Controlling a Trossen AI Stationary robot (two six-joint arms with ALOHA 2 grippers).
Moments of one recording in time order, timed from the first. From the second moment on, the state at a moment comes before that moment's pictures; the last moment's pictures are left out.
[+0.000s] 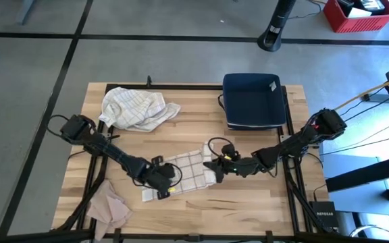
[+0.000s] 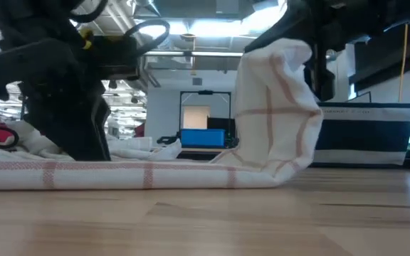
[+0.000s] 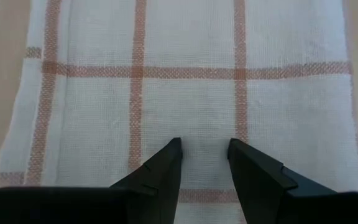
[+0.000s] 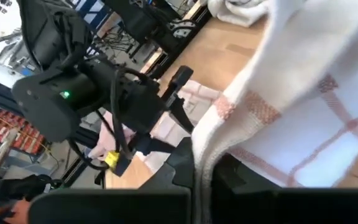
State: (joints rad) left arm -0.49 1.76 0.89 -0.27 -0.33 -0.70; right arm 0.43 1.56 0.67 0.53 0.54 1.01
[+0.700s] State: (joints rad) left arm -0.47 1.70 0.86 -0.11 -0.43 -0.61; right arm 0.36 1.90 1.12 0.52 0.36 0.87
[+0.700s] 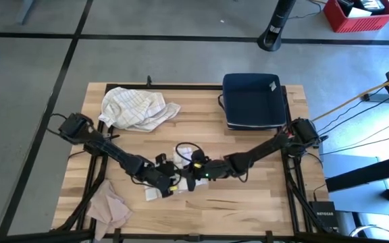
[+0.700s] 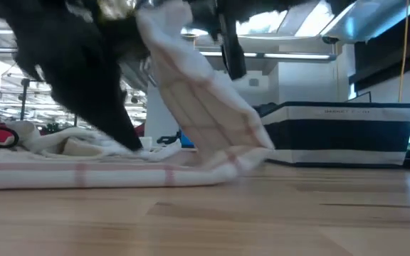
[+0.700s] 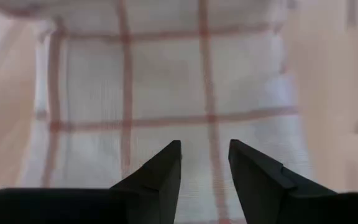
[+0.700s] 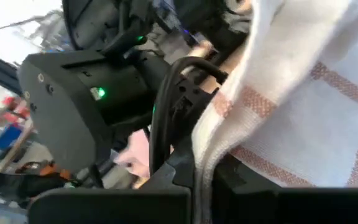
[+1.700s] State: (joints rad) left arm -0.86 1.67 0.74 -0.35 -0.57 -1.27; right arm 0.34 2.11 1.35 0.49 0.33 0.98
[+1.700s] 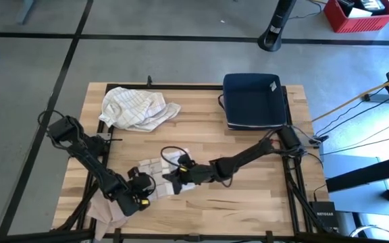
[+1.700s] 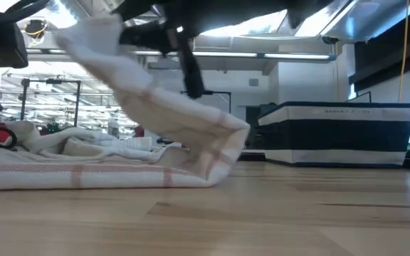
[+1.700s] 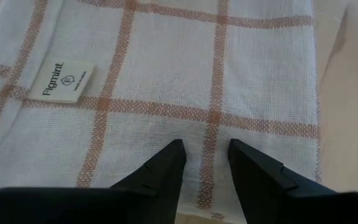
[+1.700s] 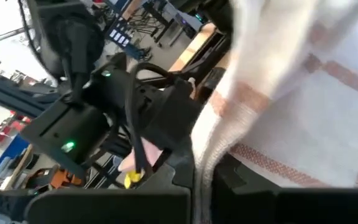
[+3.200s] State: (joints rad) left arm -0.88 1.67 0.74 -0.35 -0.58 -1.25; right arm 0.33 2.28 1.46 0.52 0.33 1.19
